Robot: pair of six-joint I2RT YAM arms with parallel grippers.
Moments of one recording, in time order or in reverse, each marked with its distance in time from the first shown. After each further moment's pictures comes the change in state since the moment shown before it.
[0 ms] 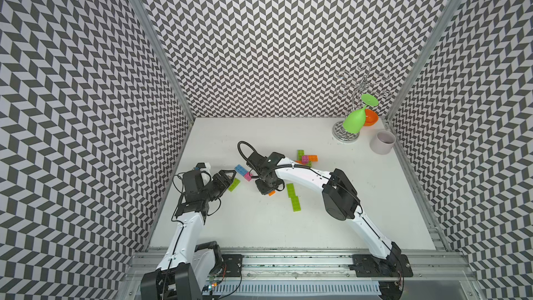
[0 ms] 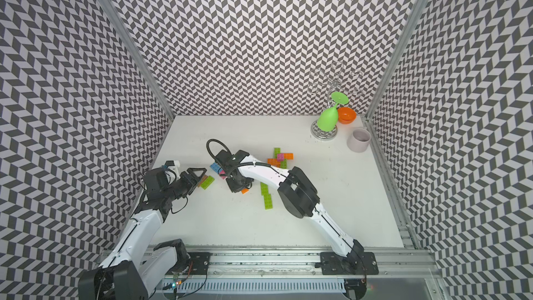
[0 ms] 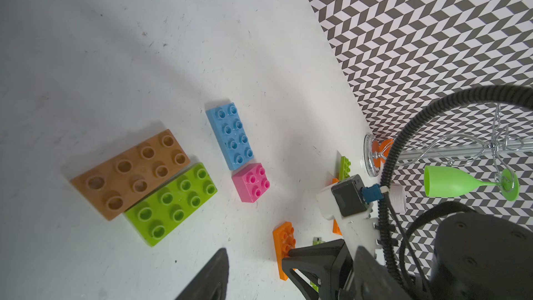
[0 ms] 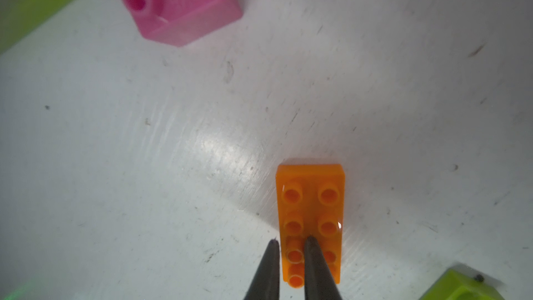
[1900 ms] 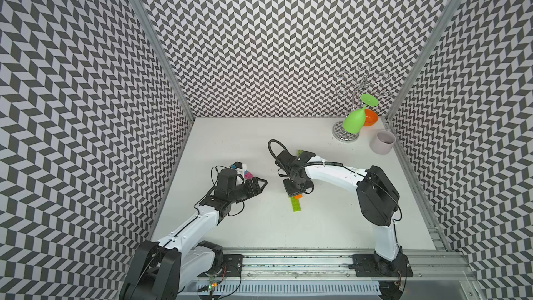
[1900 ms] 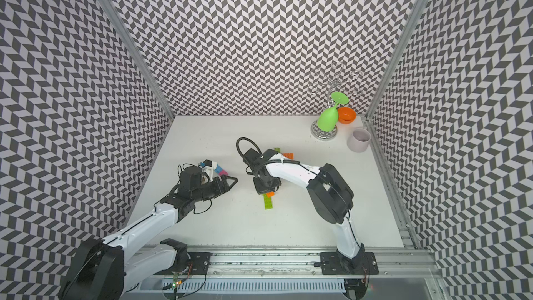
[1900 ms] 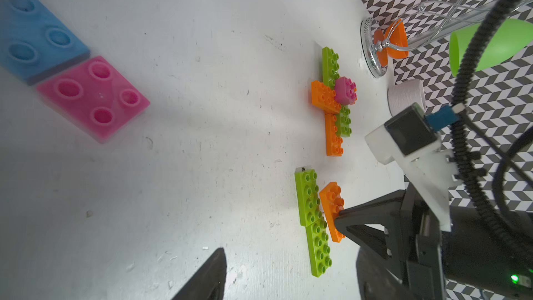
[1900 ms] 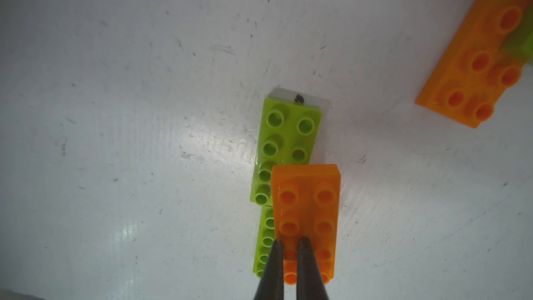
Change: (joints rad) left arm -0.515 0.147 0.000 0.114 -0.177 0.010; right arm -0.119 -0.417 -0.571 0.099 0.020 0.095
